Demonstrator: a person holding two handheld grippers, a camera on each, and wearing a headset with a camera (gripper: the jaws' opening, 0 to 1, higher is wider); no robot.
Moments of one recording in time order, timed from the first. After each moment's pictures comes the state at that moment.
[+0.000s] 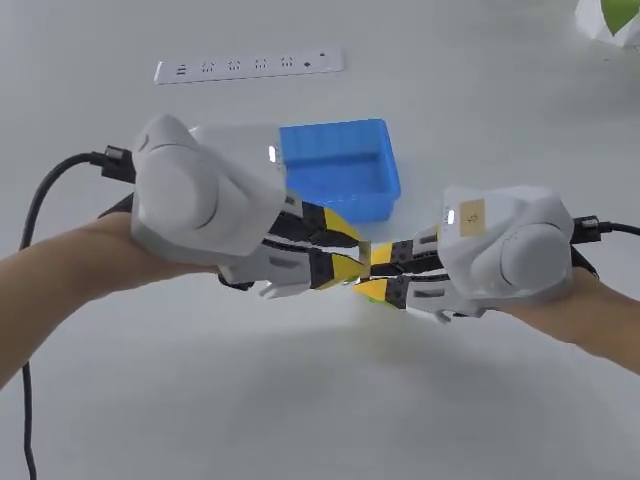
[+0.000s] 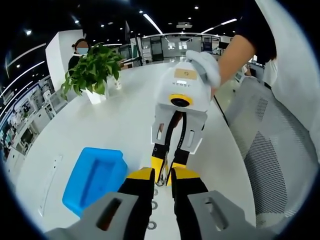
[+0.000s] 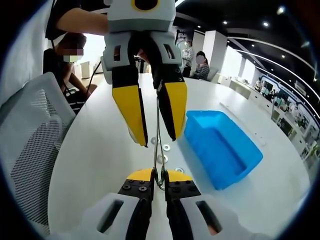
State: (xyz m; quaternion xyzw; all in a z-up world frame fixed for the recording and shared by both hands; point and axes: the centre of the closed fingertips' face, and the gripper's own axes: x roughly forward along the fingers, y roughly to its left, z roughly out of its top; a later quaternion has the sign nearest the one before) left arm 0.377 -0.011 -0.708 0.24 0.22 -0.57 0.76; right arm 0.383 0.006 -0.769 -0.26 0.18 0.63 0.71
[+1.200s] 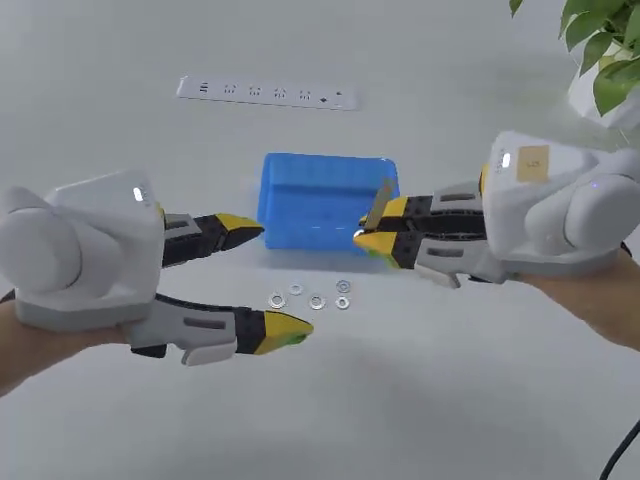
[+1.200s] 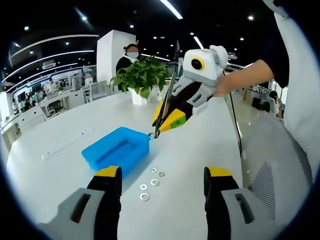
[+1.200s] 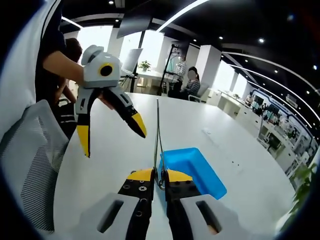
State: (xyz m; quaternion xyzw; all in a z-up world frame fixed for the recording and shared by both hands) left arm 0.358 0.064 -0.692 0.09 0.19 -0.44 0.87; right arm 0.411 0.022 -0.672 -0.25 0.11 0.61 0.74
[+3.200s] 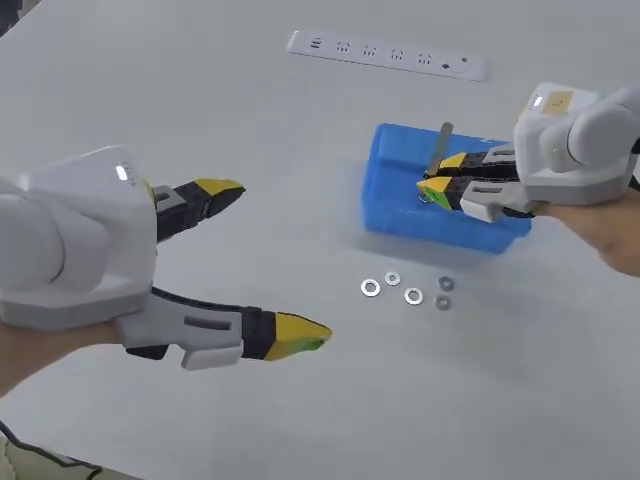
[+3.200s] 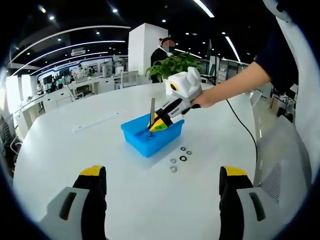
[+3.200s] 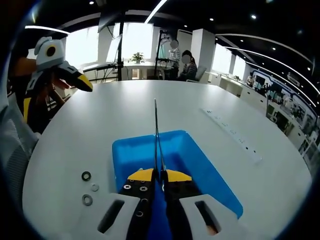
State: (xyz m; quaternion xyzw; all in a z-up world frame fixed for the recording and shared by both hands) left arm 0.352 0.142 -0.701 0.06 0.23 -0.31 0.92; right arm 0.506 0.079 -0.761 -0.22 0.19 0.61 0.74
